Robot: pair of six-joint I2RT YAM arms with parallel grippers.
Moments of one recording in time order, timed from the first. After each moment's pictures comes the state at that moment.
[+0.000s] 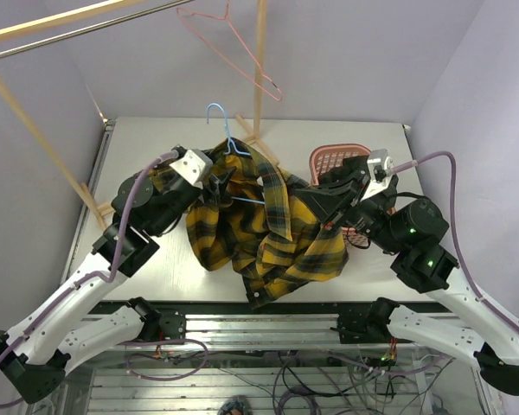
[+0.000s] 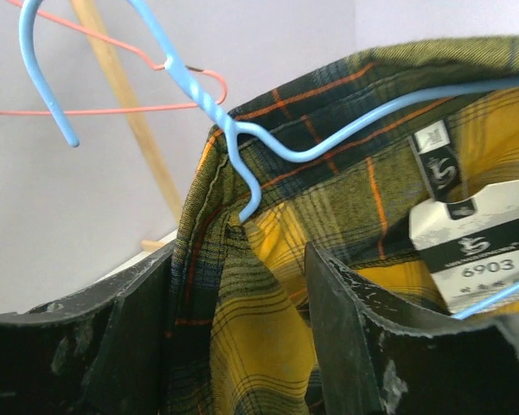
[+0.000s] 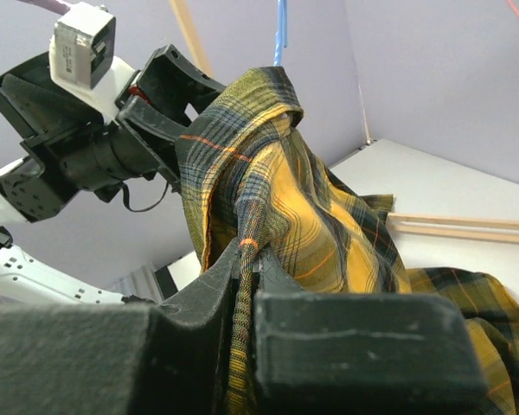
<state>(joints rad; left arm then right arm) -0.69 0.86 0.99 0.04 0.04 0.17 0.87 0.75 0.97 0.03 -0.11 0.33</state>
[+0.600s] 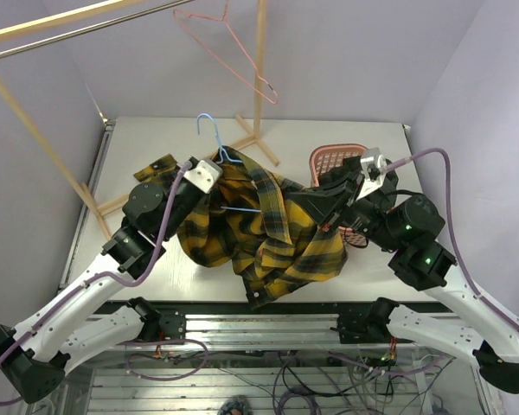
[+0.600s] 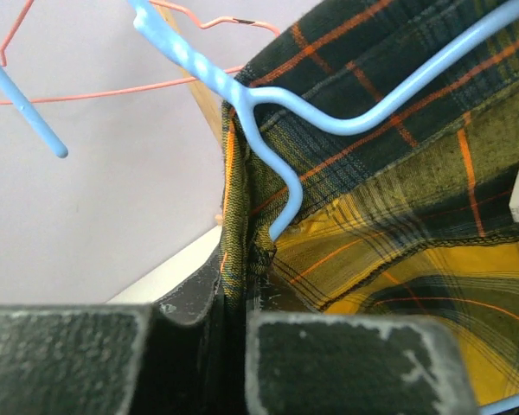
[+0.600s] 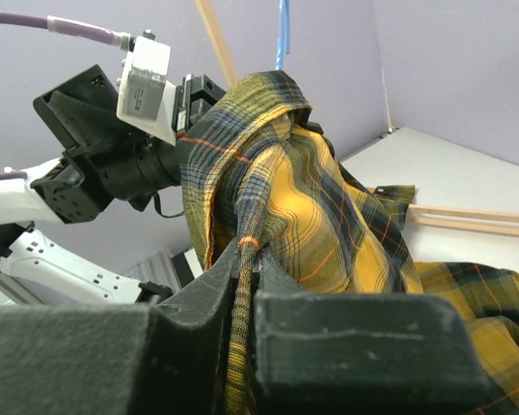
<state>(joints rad) -0.69 0.85 0.87 0.14 -0.12 0.37 0.86 0.77 0.98 0.02 -0.17 0.35</state>
